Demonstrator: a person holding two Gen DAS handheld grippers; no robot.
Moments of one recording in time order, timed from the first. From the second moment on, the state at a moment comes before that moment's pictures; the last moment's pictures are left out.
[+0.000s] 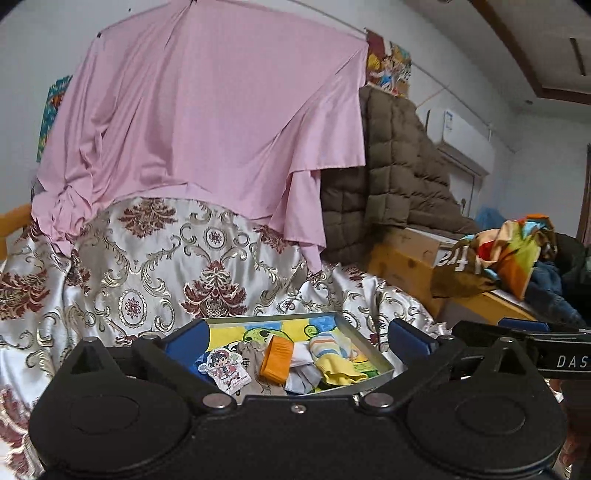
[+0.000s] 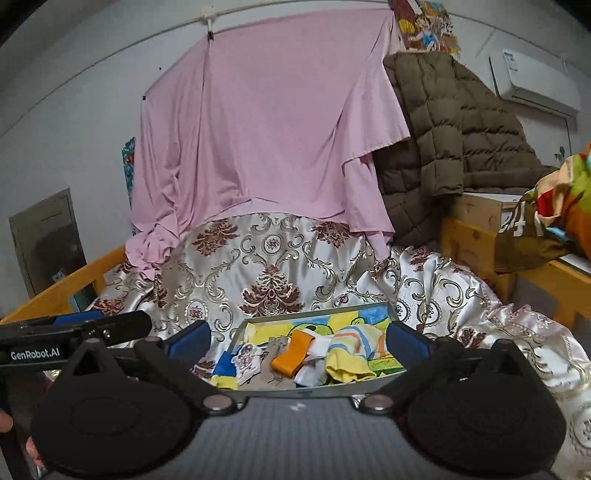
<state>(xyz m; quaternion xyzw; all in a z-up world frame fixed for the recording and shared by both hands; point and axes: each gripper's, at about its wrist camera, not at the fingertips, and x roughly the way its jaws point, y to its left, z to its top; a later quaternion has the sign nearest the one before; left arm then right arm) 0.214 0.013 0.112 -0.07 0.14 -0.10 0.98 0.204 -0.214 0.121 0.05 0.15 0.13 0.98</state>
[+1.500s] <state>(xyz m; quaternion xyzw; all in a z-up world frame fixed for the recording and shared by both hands) 0.101 0.108 0.018 -0.10 0.27 -0.02 0.96 0.088 -0.139 -0.008 -0.05 0.22 0.20 0.95</state>
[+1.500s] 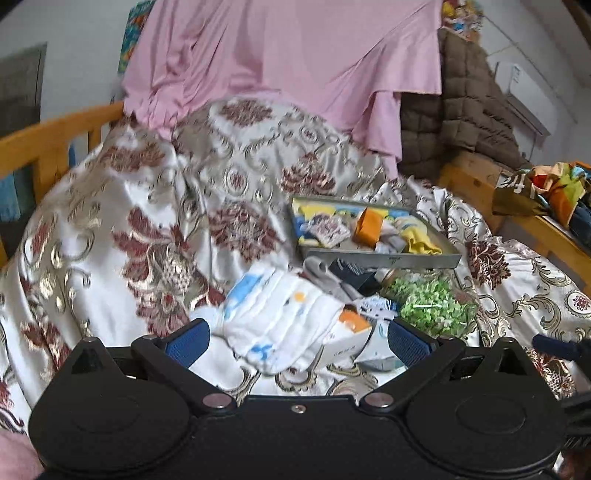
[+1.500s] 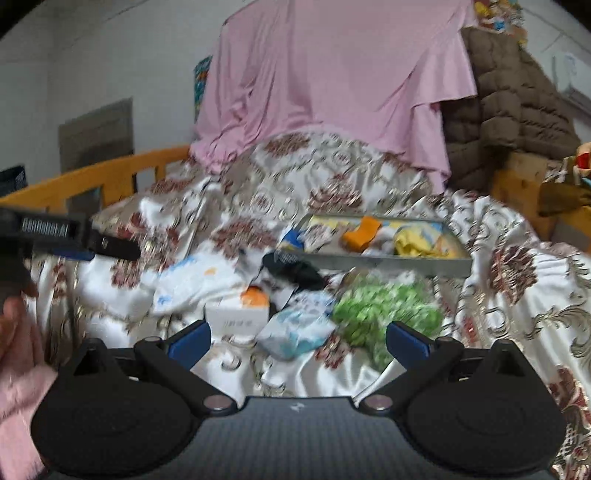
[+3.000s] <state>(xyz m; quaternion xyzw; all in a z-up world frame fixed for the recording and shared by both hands) 0.238 0.109 -0.049 -0.03 0.38 -0.09 0.92 0.210 -0.070 -0.085 -0.21 0.26 0.28 0.90</state>
